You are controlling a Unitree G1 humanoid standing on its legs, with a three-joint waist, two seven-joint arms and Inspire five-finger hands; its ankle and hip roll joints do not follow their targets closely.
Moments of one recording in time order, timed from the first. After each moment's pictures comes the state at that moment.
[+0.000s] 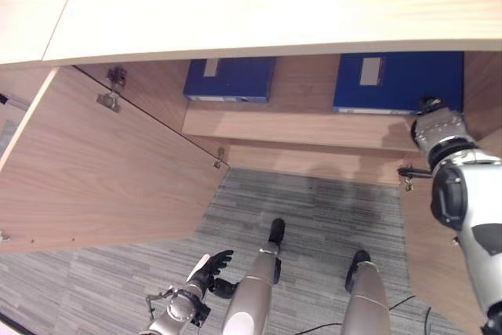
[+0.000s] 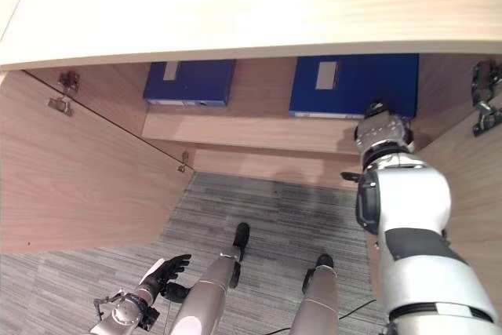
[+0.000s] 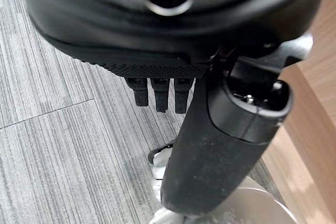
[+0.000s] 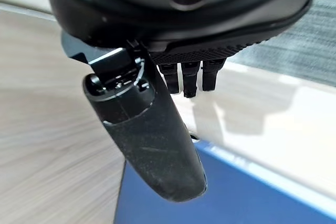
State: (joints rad) left arm -0.05 0.41 -0.59 0.87 -0.19 -0.19 0.08; right arm -1.31 -0.49 -0.05 1.59 1.18 -0.15 -0.68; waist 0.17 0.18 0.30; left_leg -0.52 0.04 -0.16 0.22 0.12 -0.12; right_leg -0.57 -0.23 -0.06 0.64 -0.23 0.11
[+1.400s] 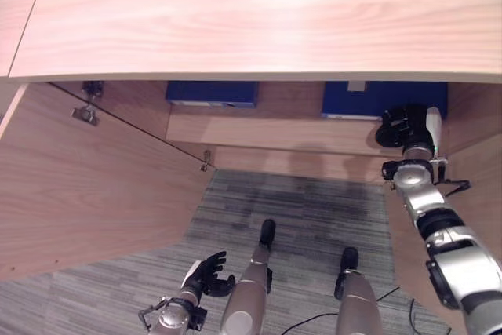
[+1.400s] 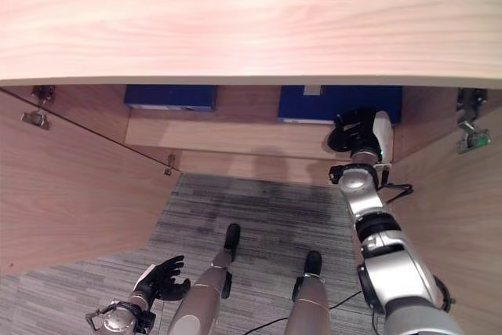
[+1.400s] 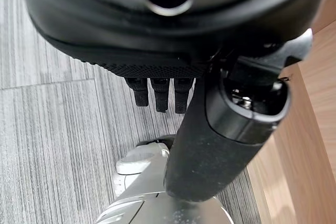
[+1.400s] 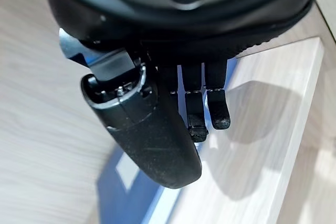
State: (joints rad) left arm -0.01 0.35 -0.40 0.89 -0.23 -0.24 -0.01; right arm -0.81 -0.56 0.26 1.00 0.08 -0.09 -0.47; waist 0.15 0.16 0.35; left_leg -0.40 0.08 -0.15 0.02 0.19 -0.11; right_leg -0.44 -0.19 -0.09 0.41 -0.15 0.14
